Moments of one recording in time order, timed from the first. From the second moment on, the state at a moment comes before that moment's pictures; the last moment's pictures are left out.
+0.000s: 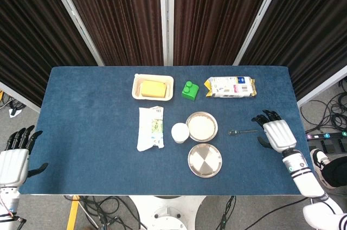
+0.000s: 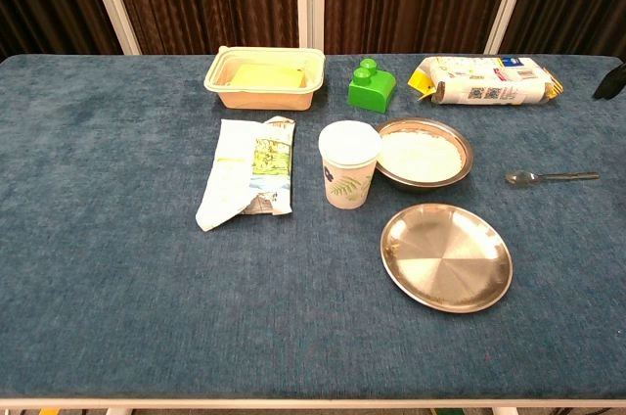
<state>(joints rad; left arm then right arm) -0.05 -1.19 -0.04 -1.62 1.44 1.51 0.15 0.43 -1.32 0.12 -1.28 -1.47 1.03 -0.03</state>
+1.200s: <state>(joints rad) -0.06 -1.21 -0.04 -1.60 1.43 1.48 0.12 0.56 -1.67 0.04 -0.74 -1.49 0.93 0.11</state>
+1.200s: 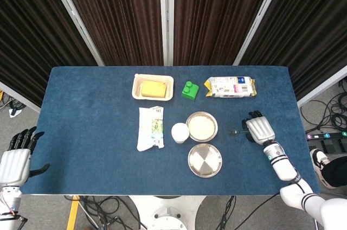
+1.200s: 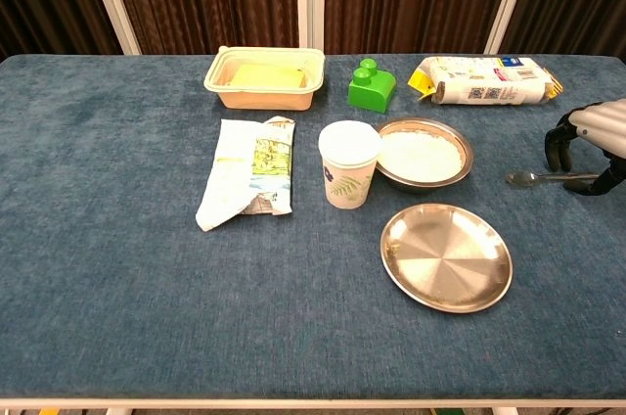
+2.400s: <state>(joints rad) -0.06 -1.21 -0.05 -1.58 1.44 1.48 0.09 0.61 -1.45 0.05 -1.01 -1.50 0.93 0.03</state>
